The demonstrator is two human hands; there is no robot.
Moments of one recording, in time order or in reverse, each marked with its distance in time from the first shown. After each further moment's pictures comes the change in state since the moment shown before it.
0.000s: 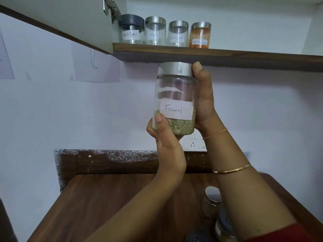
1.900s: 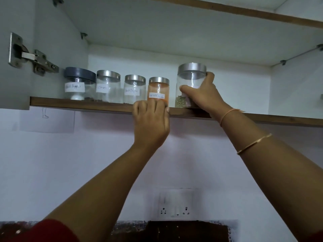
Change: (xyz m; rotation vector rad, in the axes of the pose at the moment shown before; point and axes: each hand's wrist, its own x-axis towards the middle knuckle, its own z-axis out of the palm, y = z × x) left_hand 0.223 -0.061 0.162 1.367 0.186 1.244; right_hand 0.141 -0.117 -0.220 -1.050 0.493 -0.115
